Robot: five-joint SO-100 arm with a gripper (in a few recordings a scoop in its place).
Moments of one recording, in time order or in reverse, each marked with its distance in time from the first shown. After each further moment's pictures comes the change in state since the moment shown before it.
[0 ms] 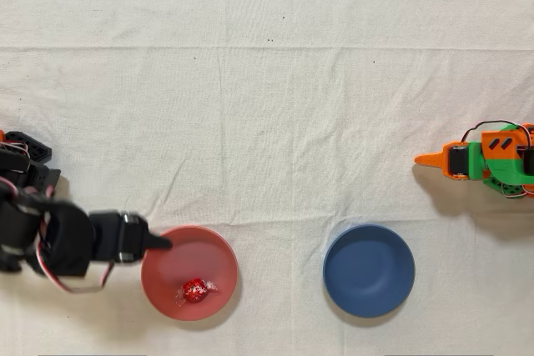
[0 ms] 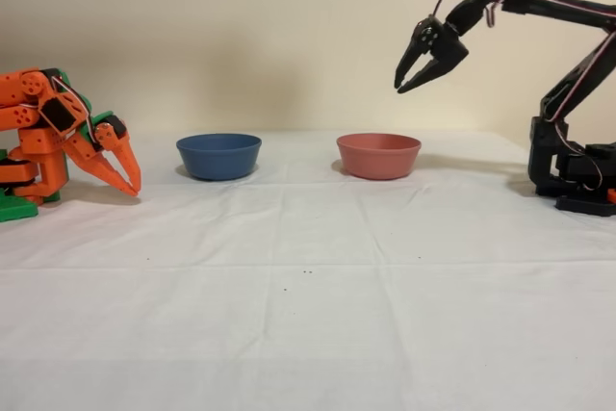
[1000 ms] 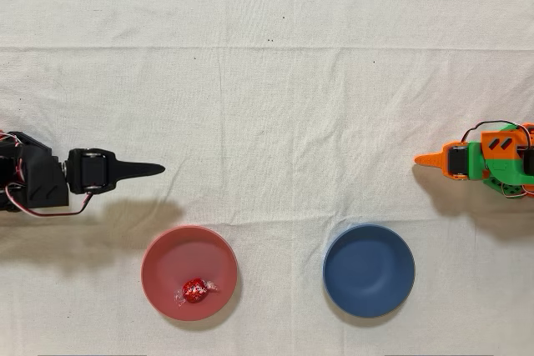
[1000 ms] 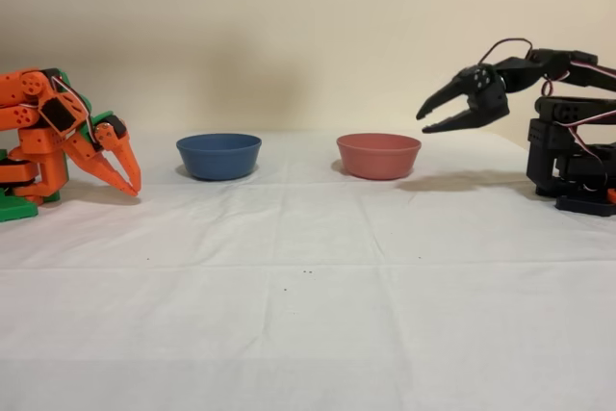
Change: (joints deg) arm -17.1 52.1 53.3 -14.9 19.0
